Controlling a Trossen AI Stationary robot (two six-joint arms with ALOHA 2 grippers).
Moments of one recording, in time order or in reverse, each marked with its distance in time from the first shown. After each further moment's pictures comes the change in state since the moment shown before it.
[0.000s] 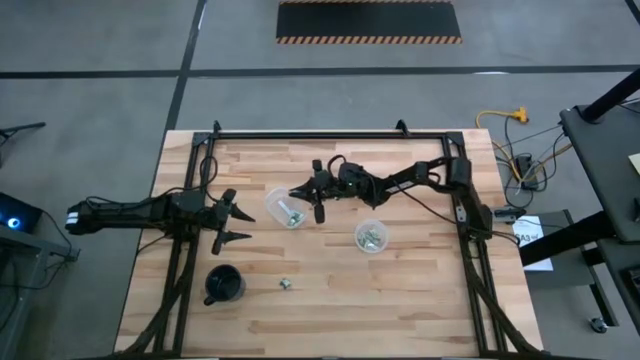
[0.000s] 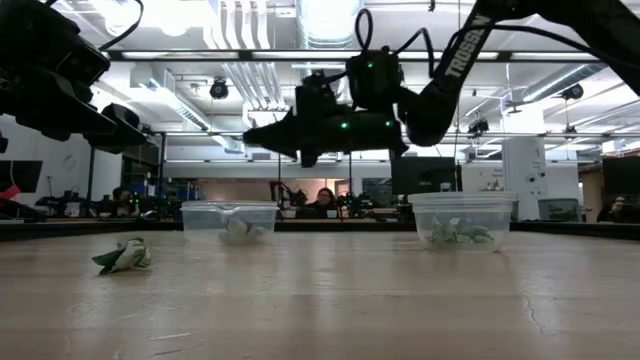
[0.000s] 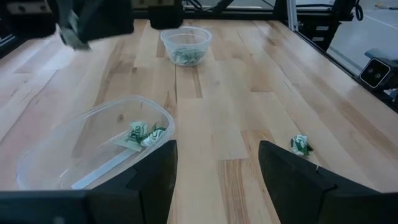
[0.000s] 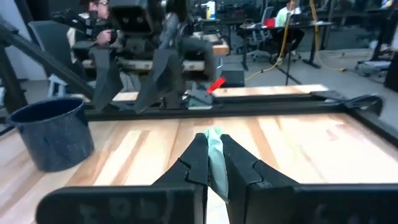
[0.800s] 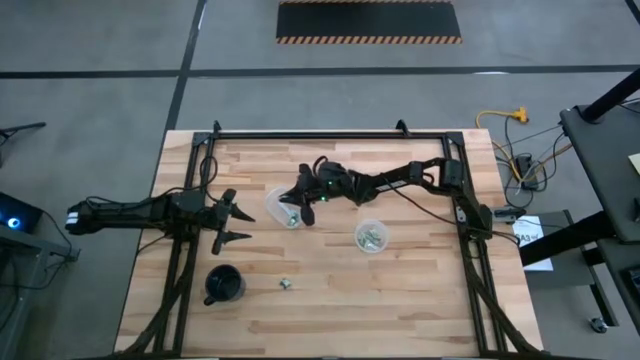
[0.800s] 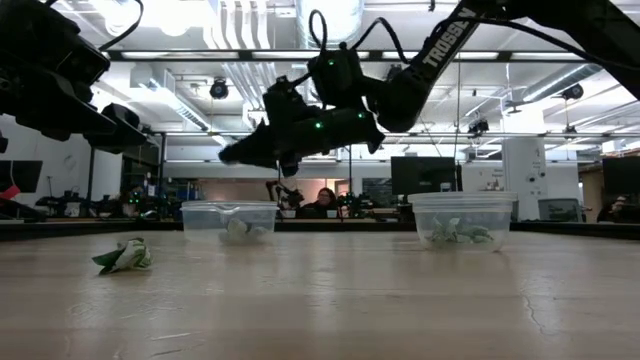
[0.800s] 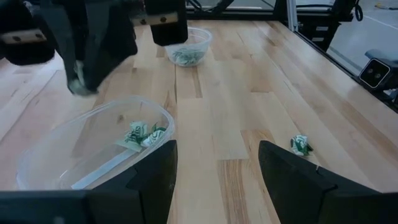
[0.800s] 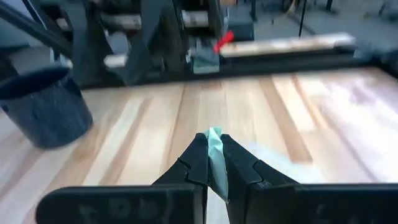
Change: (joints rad) left arm 0.000 0.000 0.000 0.000 0.000 0.000; right arm 0.018 0.053 0.211 -0.357 -0.011 0.005
